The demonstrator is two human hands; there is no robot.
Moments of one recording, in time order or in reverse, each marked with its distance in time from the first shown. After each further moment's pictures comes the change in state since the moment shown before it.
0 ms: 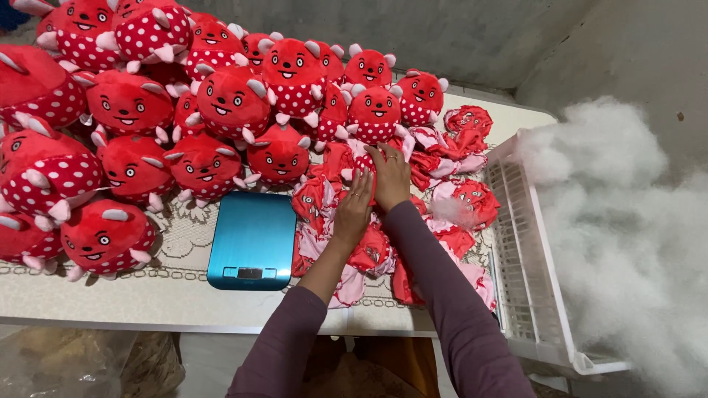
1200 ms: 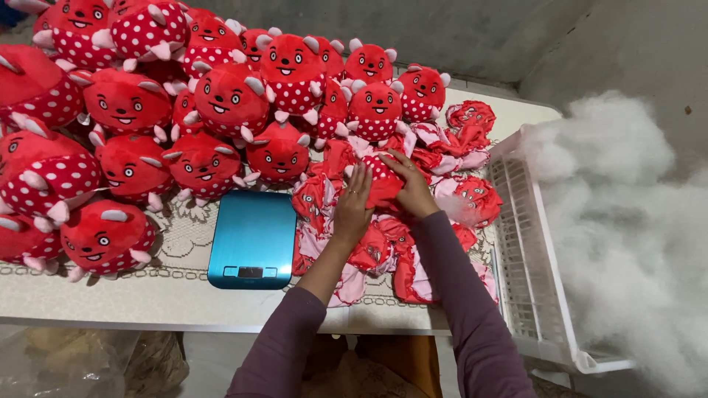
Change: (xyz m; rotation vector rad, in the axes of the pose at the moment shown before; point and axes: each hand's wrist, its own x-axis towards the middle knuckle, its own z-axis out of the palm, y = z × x) left_hand 0.011 0.009 -0.015 -0.057 0.018 -0.053; right_hand -0.027 0.022 -0.049 0.584 -0.075 -0.092
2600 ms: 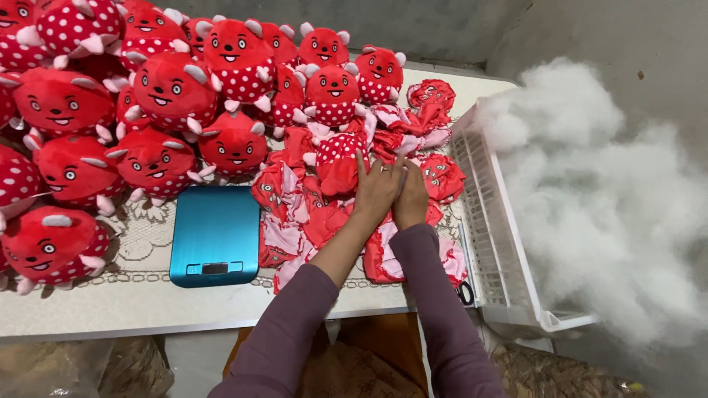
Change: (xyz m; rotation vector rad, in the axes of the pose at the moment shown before) left_hand 0.036 0.092 0.079 0.451 -0.004 0.280; right_hand -0.093 0.075 0.000 -0.484 0.587 0.107
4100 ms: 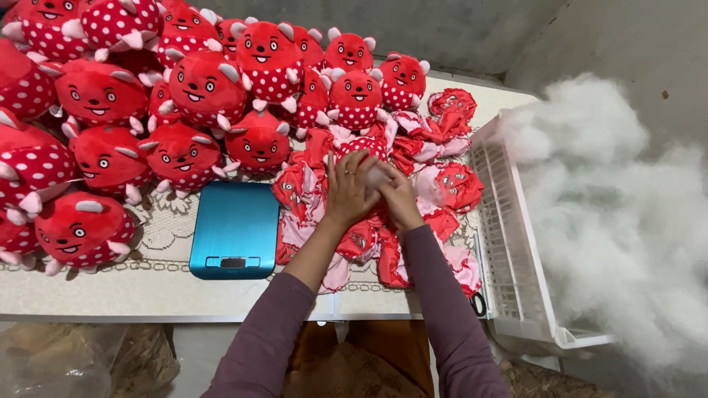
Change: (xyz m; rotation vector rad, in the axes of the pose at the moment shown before) left_hand -0.034 -0.090 -0.042 -0.312 -0.021 -0.162; right_hand 0.028 -0.136 -0.031 1.087 -0.349 0.500
